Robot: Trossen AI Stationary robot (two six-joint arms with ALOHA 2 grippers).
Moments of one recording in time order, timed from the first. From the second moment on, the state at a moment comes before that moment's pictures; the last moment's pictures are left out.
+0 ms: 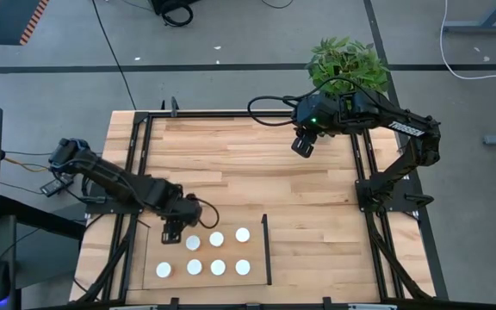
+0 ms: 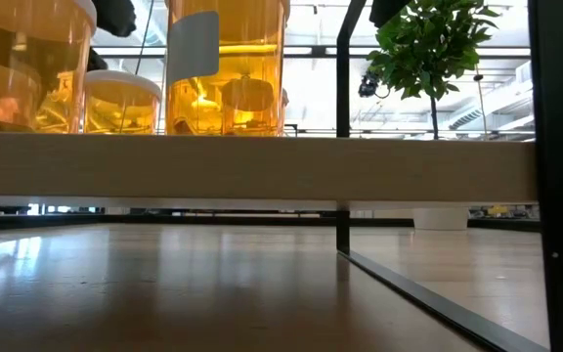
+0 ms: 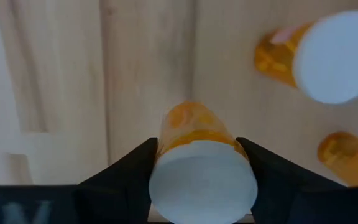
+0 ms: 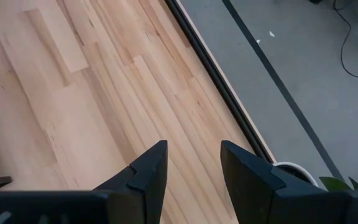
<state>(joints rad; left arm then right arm) -0.39 1.40 1.10 -1.17 0.03 -0.45 -0.10 1.53 1.96 -1.44 0.42 0.25</state>
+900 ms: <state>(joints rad) -0.70 1.41 1.10 -1.10 0.01 -0.82 -0.10 1.53 1.96 -1.44 0.42 0.25</state>
